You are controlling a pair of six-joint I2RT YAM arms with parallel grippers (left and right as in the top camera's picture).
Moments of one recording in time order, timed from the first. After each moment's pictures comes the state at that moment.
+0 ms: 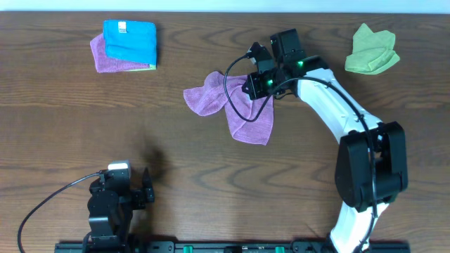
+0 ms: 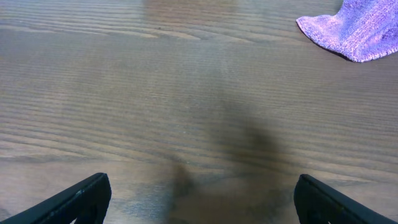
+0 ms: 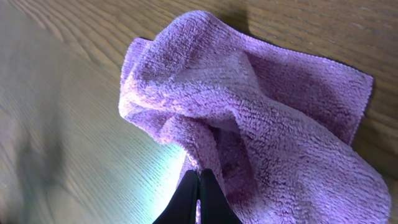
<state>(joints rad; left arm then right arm) 0.02 0.01 0.16 -0.71 -0.03 -0.02 0.31 1.99 1.52 -0.63 -0.48 0.05</state>
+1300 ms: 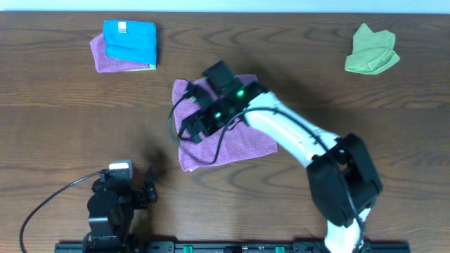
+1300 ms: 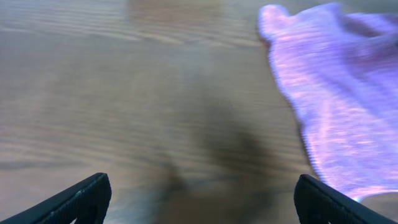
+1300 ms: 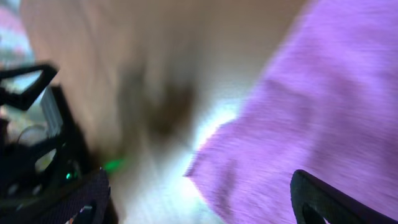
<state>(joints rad) 0.02 0.01 0.16 -0.69 0.05 -0.06 0.64 1.99 1.52 -0.68 -0.60 0.12</state>
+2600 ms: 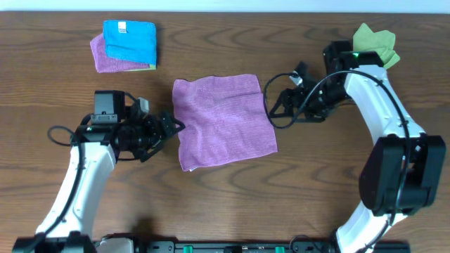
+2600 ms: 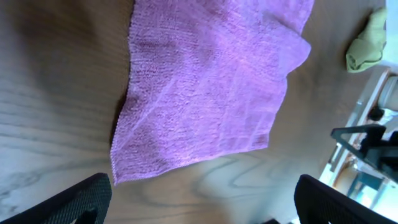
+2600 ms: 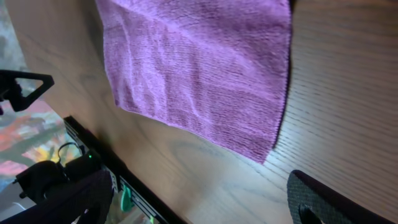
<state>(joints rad) 0.02 1.37 0.86 -0.69 0.66 -0.59 0.04 1.92 1.51 -1.24 -0.66 -0.10</state>
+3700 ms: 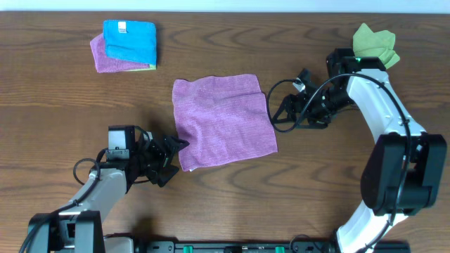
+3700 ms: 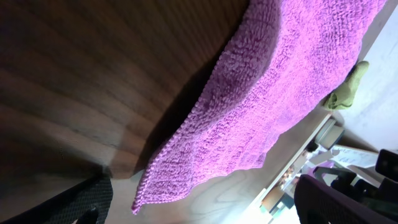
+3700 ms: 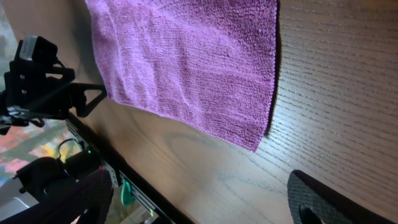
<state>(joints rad) 0.02 1.41 0.43 -0.14 0.75 -1.02 0.02 1.92 1.46 -1.24 -0.67 -0.12</state>
